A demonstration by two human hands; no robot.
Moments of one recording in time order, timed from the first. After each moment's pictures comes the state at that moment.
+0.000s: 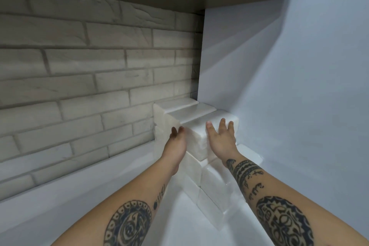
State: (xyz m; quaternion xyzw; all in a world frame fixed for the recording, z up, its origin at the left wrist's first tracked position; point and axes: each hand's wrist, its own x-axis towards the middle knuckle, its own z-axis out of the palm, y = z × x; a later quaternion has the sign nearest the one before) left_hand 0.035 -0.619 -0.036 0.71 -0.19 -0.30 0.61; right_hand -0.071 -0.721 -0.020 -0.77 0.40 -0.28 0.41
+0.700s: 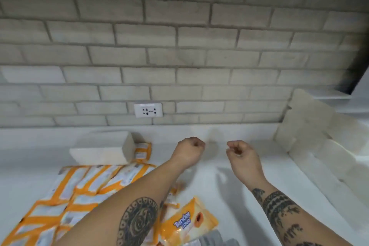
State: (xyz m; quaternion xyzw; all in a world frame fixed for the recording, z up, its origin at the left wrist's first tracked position) left_hand 0.084 -0.202 -0.096 0.86 -0.14 -0.11 0.47; right_hand 0.003 -0.376 -0.106 -0.85 0.15 -0.20 0.46
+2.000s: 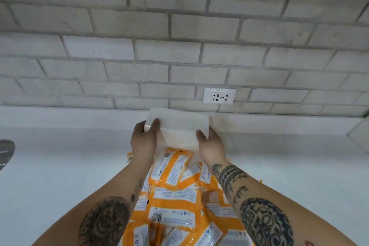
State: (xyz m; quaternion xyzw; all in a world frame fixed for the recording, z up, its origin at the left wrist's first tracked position) left_hand 0.200 0.137 -0.169 0.71 0.19 0.11 0.67; right_hand 0.165 -0.050 -0.174 -0.80 0.17 -0.06 0.57
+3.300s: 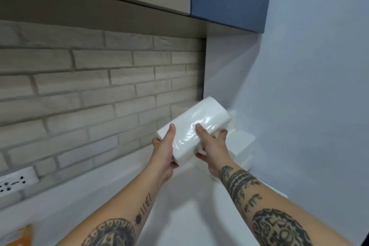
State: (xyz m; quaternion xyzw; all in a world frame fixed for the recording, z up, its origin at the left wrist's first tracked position) left_hand -0.024 -0.379 0.009 0.56 -0.14 -0.34 0.74; right_hand -0.127 -0.478 0.005 -0.53 0.28 -0.37 0.71
